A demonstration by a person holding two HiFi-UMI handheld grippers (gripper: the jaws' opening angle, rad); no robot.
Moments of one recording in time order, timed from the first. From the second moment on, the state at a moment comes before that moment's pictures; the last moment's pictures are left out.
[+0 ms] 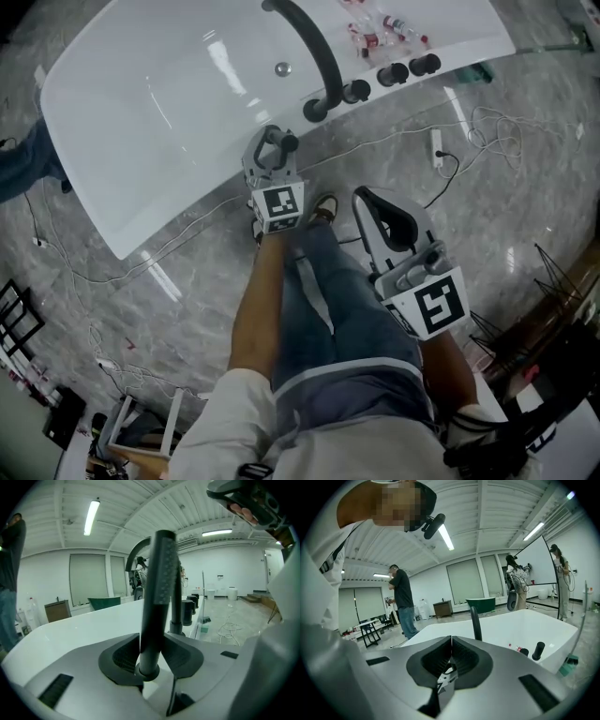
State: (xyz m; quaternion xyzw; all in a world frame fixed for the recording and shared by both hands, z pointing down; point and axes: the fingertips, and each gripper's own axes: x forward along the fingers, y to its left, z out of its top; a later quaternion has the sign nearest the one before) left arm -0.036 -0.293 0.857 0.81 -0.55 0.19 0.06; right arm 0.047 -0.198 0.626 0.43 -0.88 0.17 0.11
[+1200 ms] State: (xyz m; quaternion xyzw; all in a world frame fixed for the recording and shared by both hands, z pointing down) left arm -0.099 -0.074 0.184 0.87 -0.49 0.02 0.06; right arm 0.011 -0.041 0.212 0.46 -0.88 0.10 0.04
